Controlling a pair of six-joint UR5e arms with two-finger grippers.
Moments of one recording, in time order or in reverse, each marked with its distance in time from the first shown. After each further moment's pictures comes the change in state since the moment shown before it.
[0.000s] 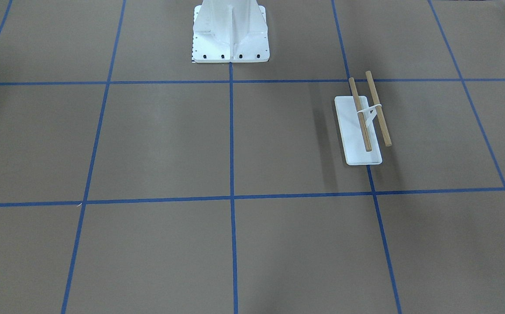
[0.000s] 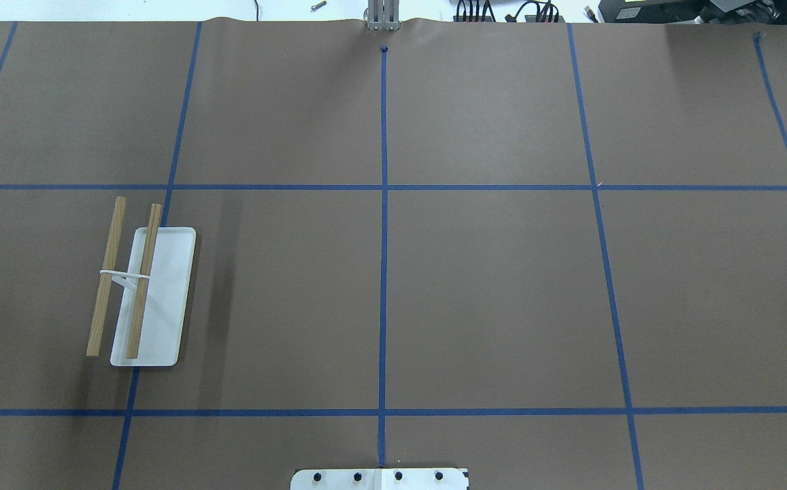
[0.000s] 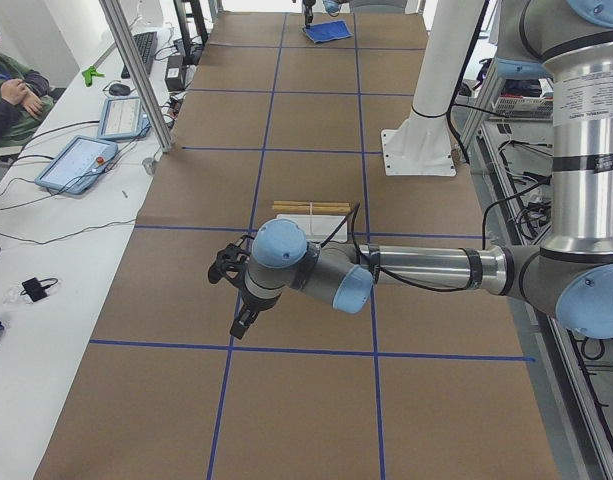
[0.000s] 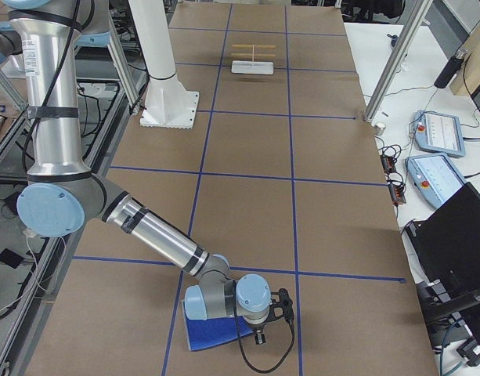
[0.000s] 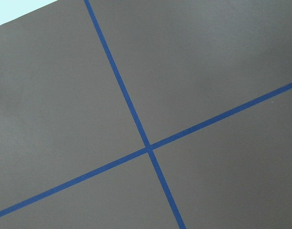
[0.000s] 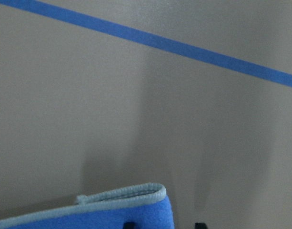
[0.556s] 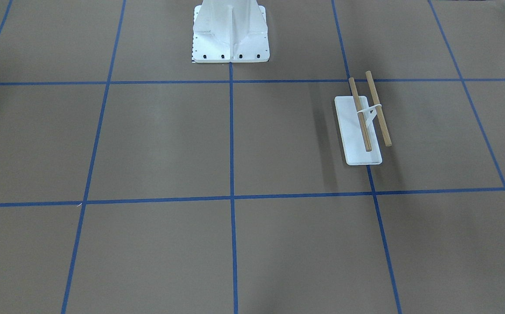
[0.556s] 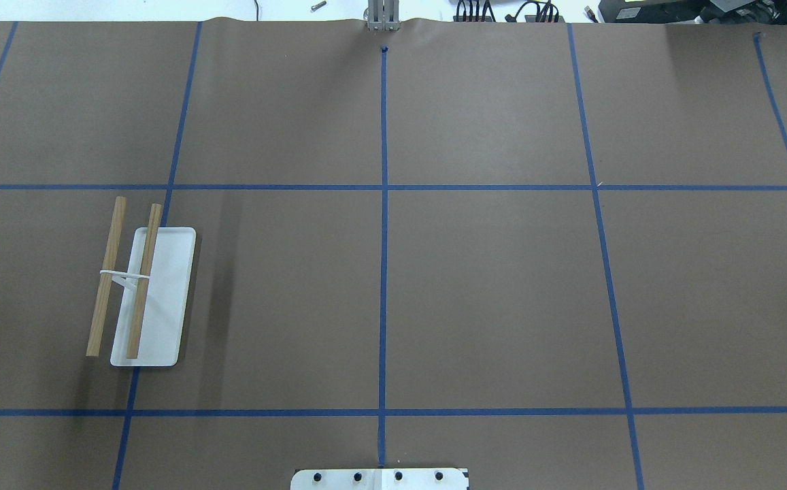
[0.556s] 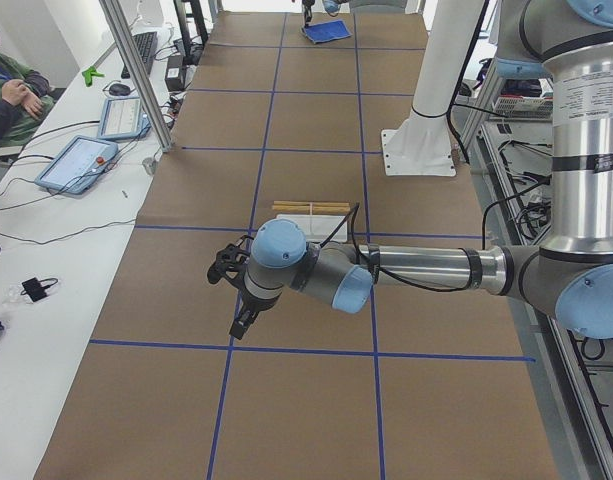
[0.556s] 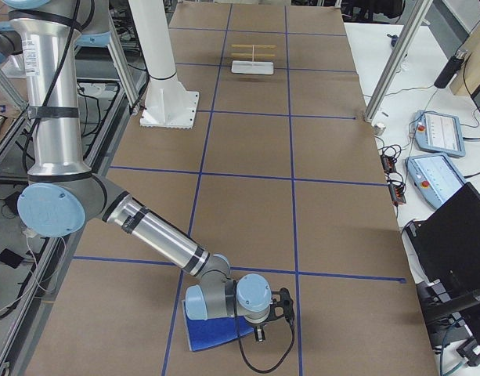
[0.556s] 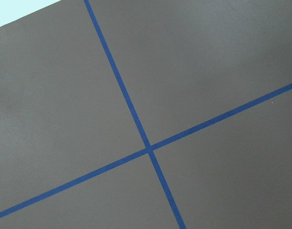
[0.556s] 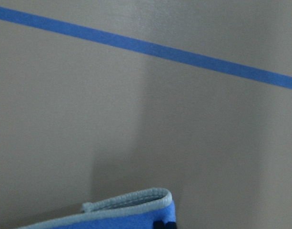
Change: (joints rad) left arm 0.001 -0.001 0.002 0.001 0.001 -0.003; right arm 0.000 0.003 0.018 0.001 0.043 0.010
